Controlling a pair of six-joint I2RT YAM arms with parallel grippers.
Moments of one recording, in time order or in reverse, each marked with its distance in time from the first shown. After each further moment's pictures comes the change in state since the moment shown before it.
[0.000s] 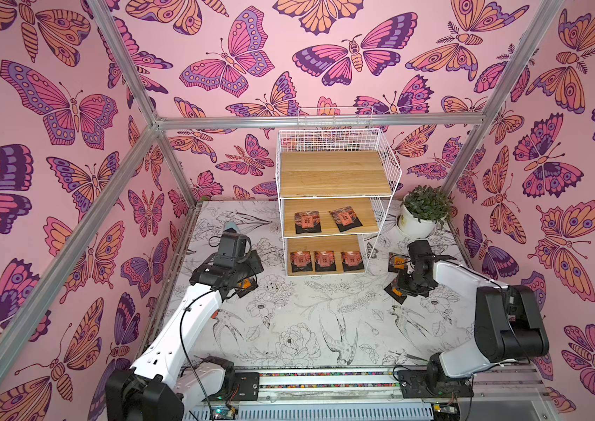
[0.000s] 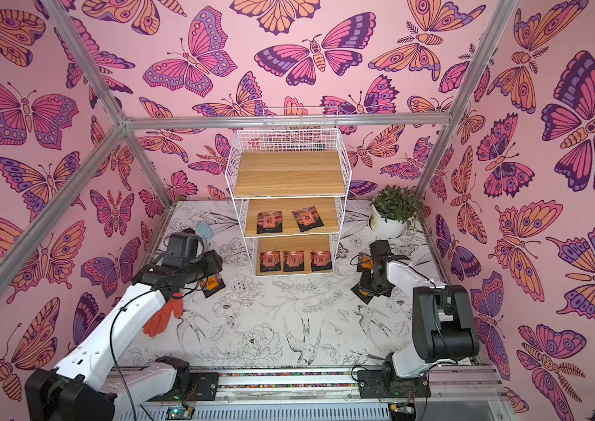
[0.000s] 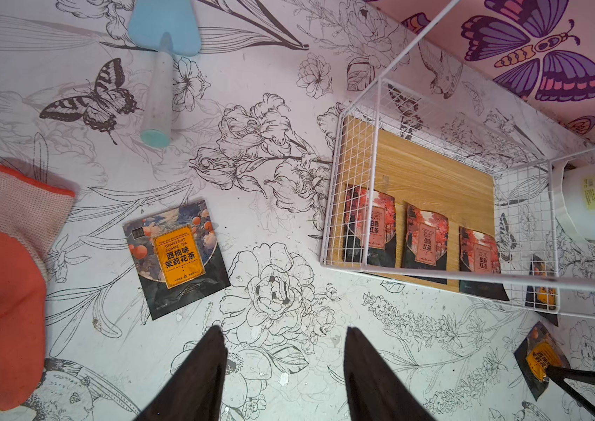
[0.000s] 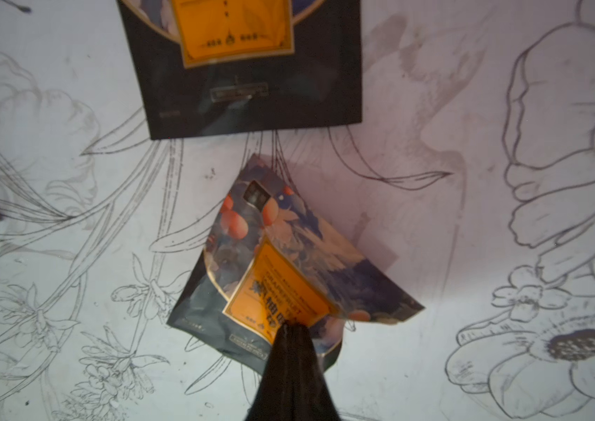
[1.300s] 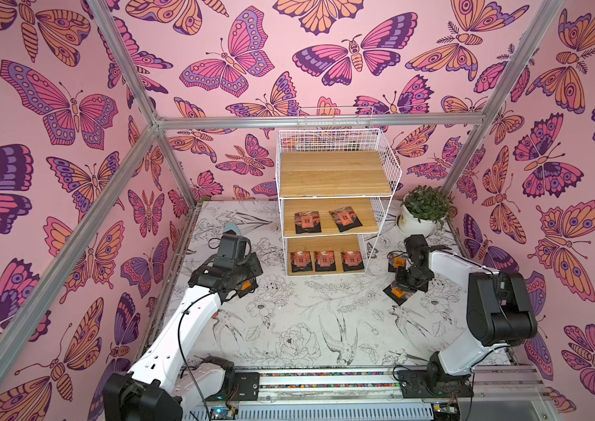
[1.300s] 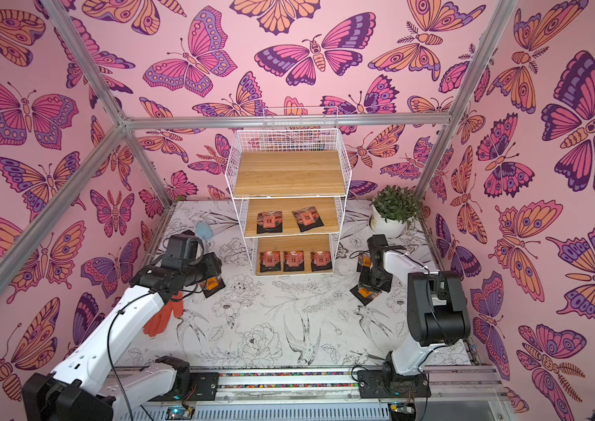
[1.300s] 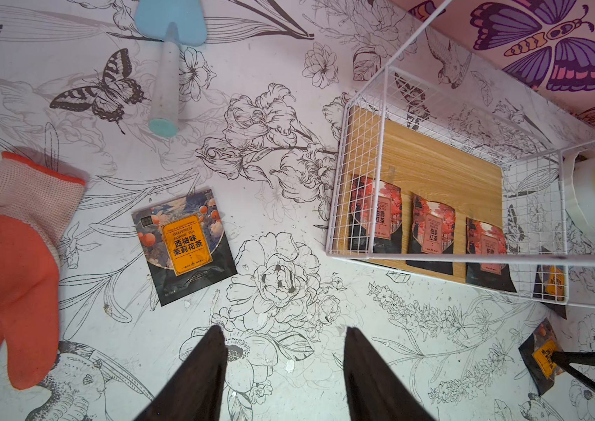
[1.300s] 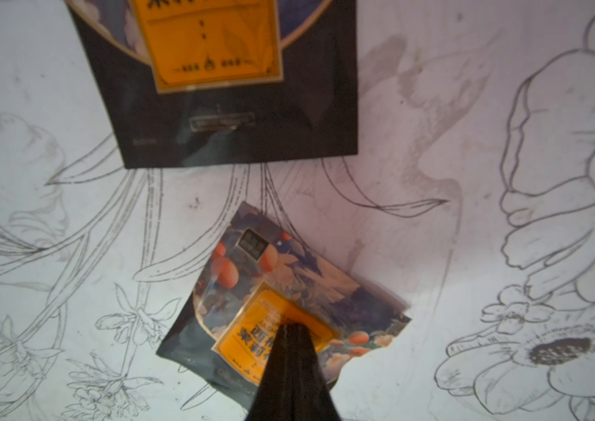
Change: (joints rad) left arm -0.011 -0.021 0.000 -0.045 -0.011 0.000; right arm -0.001 0.112 0.122 -0.099 0.027 0.000
